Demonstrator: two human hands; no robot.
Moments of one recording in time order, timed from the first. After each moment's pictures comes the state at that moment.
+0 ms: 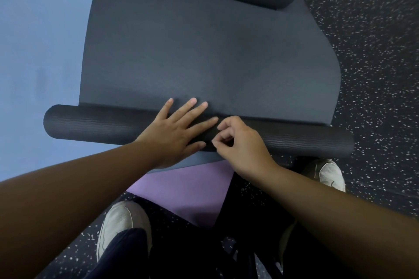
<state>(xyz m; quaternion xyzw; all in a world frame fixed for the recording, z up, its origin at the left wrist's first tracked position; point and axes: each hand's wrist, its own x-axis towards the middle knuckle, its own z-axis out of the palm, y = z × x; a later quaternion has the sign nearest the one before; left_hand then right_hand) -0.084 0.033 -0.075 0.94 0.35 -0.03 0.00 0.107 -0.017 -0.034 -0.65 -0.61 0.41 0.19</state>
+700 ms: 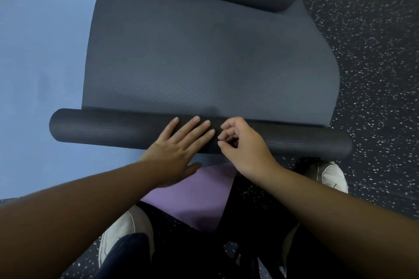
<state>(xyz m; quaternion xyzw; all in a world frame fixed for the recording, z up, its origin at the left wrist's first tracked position) -0.091 0.005 -0.096 0.94 0.35 -0.03 -0.02 0.109 -0.016 -0.043 -0.65 -0.57 0.44 0.23</state>
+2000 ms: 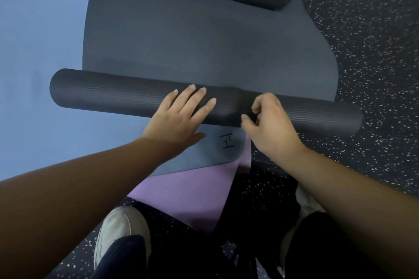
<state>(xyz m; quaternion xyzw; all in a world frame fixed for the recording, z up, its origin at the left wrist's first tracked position) -0.067 0.051 -0.073 0.91 0.40 0.02 -0.09 0.145 0.013 -0.024 -0.71 -0.61 0.27 0.20</state>
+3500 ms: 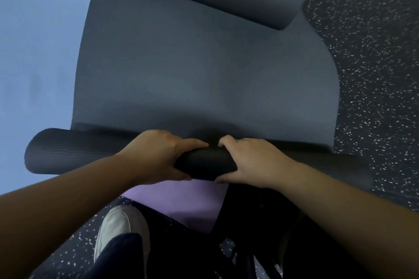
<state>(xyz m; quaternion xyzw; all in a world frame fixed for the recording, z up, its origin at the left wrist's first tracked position) -0.096 0.019 -0.038 0.92 0.33 -0.04 0.19 0.132 -0.013 -0.020 -0.51 -0.81 0.28 -0.10</state>
